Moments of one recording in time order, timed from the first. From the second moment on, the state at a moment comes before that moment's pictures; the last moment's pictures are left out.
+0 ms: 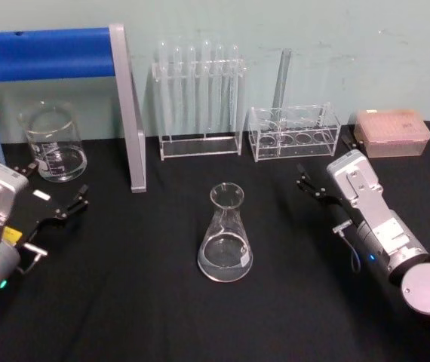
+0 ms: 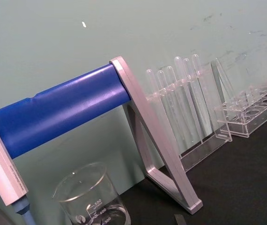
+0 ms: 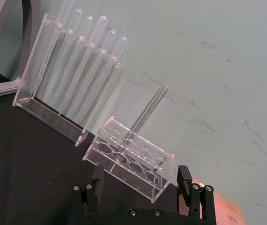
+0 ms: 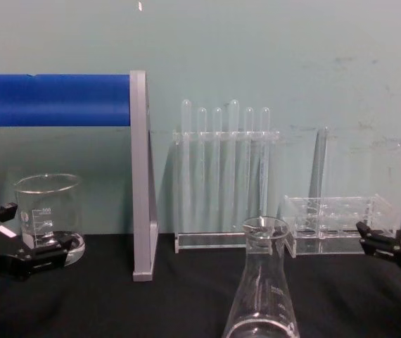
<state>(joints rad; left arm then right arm) -0.20 0.60 0.45 -1.41 -0.25 -0.12 0.03 0.21 0.33 -0.34 -1.35 -0.18 -0.12 -0.07</state>
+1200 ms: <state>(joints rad) -0.20 0.60 0.45 -1.41 -0.25 -0.12 0.03 0.21 0.33 -0.34 -1.35 -0.18 -0.12 -0.07</state>
